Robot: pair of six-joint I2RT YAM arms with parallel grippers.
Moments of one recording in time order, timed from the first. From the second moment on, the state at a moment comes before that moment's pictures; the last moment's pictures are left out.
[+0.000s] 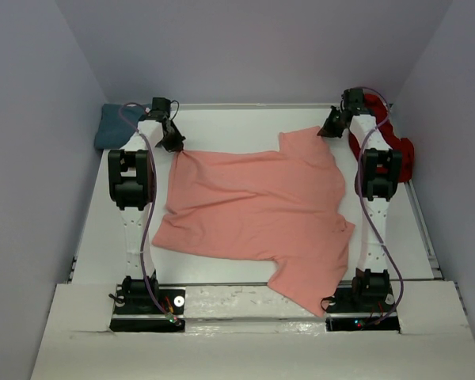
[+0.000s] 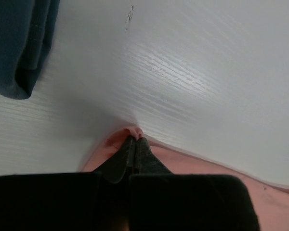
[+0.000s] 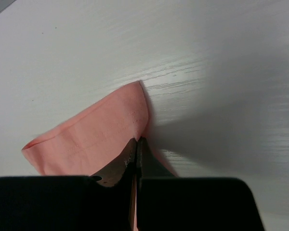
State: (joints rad) left arm -0.04 2.33 1.92 -0.62 0.05 -0.59; right arm -0.05 2.60 2.36 -0.65 -0.29 0.43
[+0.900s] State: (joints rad) left arm -0.04 2.47 2.18 -0.61 0.11 -0.59; right arm -0.07 2.57 2.41 -0.64 -0.30 0.47
